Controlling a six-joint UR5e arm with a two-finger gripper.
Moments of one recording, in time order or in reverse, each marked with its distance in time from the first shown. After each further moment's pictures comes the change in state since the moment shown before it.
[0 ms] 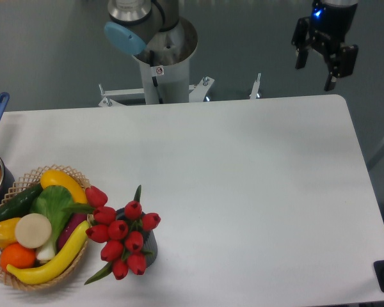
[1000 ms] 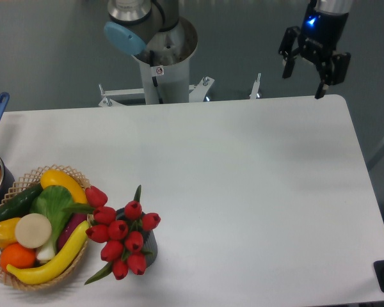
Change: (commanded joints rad) arm -0.006 0.006 -0.074 0.003 -0.129 -0.224
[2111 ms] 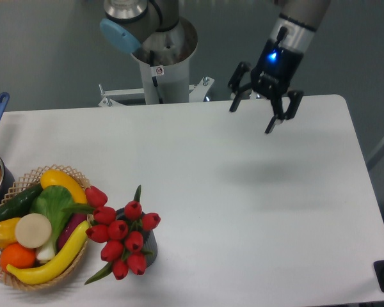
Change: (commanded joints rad) arm -0.182 -0.075 -0.155 0.195 -0.397 -0.284
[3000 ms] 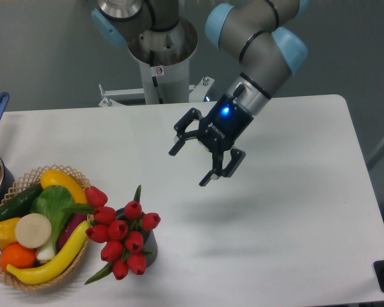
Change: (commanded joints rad) arm -0.201 -0.167 0.029 0.132 -0.206 -0.077
